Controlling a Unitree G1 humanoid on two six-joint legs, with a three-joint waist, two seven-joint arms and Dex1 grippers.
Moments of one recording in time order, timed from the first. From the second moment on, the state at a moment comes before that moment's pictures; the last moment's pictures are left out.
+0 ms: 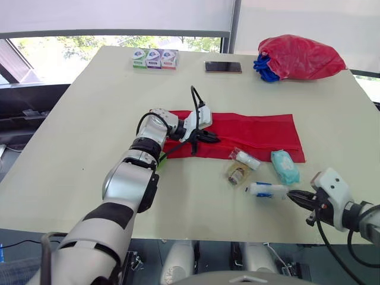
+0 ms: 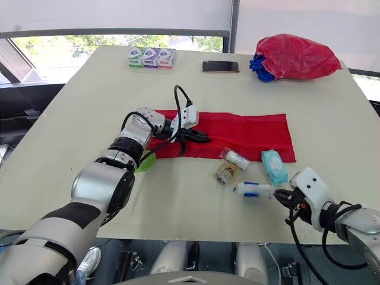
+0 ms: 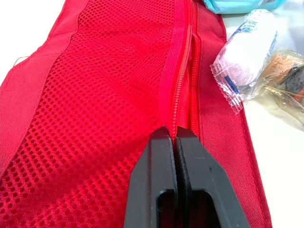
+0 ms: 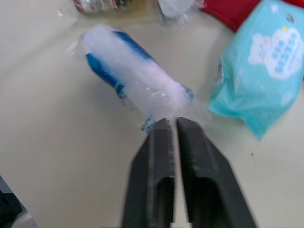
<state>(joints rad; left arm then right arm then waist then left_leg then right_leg) -1.13 0.29 -0.16 1.23 0.13 -0.23 -1.35 0.34 -0.83 -0.28 -0.78 0.52 0.82 0.70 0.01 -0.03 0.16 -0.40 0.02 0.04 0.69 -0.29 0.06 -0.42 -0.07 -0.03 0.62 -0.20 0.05</state>
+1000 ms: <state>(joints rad) -1.13 0.28 -0.16 1.23 0.13 -0.23 -1.32 0.15 -0.99 -0.03 -0.51 0.30 0.48 0.99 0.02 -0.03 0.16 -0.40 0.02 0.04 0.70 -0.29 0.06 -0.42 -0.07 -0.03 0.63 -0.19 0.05</state>
